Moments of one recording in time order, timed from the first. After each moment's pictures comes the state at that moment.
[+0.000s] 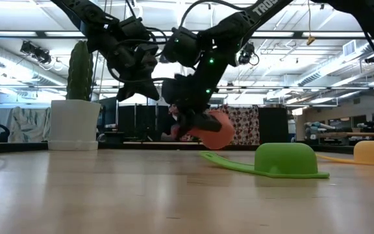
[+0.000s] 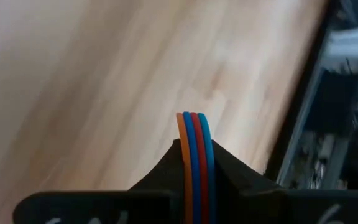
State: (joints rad) left arm 0.53 1.48 0.95 -0.29 0.34 -0.37; right arm -0.15 2.09 1.47 -0.34 0.42 -0.85
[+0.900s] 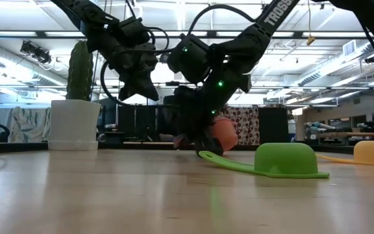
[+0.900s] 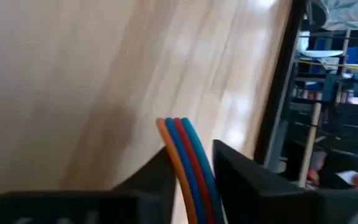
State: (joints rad) left arm 0.53 1.47 0.95 -0.30 0.34 -0.25; right arm -0.03 2.14 1.27 0.00 0.67 -0.82
